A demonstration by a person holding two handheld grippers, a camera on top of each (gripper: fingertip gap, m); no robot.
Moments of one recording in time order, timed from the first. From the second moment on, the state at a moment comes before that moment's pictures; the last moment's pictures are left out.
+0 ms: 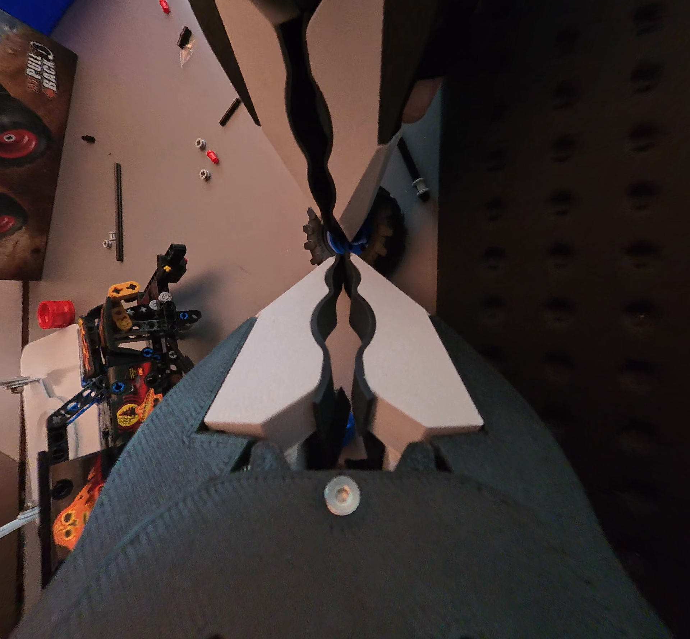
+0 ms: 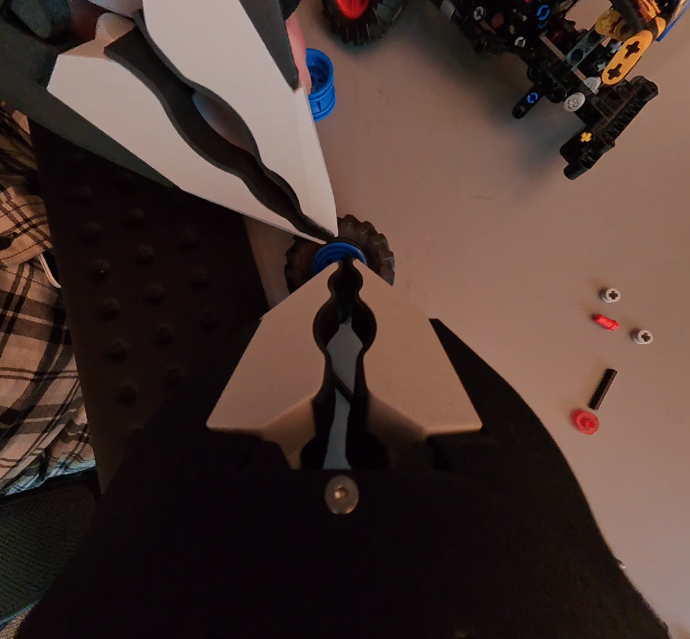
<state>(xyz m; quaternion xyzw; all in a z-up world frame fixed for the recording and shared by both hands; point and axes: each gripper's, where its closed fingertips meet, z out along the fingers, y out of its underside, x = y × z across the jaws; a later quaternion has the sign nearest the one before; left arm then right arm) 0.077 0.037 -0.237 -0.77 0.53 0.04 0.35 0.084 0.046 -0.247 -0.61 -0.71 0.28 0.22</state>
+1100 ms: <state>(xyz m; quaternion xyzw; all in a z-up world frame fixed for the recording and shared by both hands) 0.078 0.040 -0.240 -0.80 0.48 0.00 0.36 0.073 0.065 -0.230 -0.59 -0.70 0.26 0.30</state>
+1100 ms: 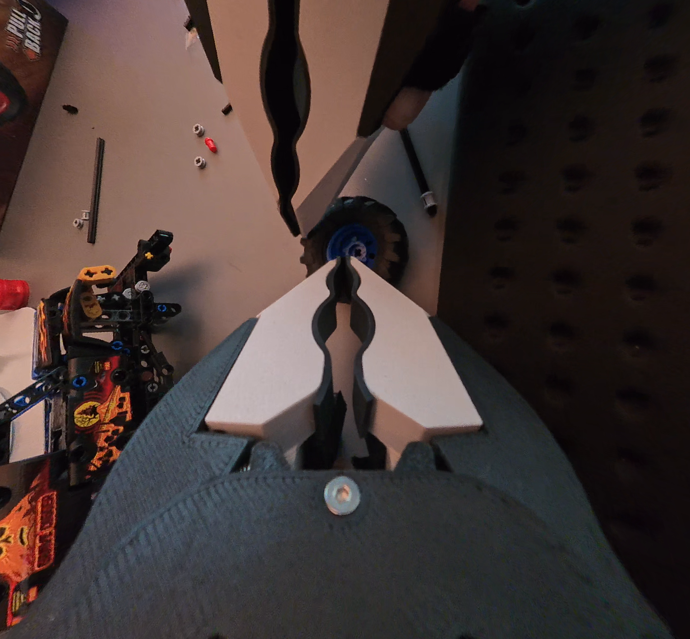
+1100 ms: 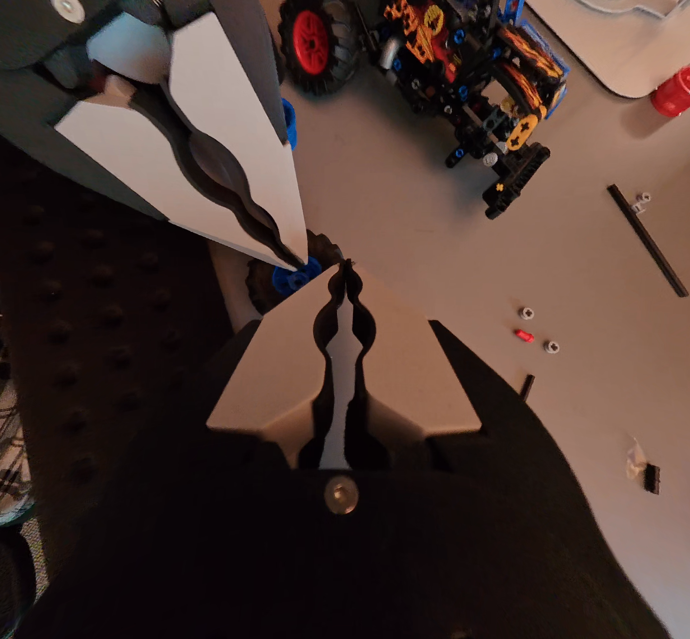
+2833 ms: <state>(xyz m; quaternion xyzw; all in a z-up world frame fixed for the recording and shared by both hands) 0.082 0.053 -0.246 -0.82 0.41 -0.03 0.40 0.075 0.054 -0.234 -0.61 -0.72 0.21 0.27</state>
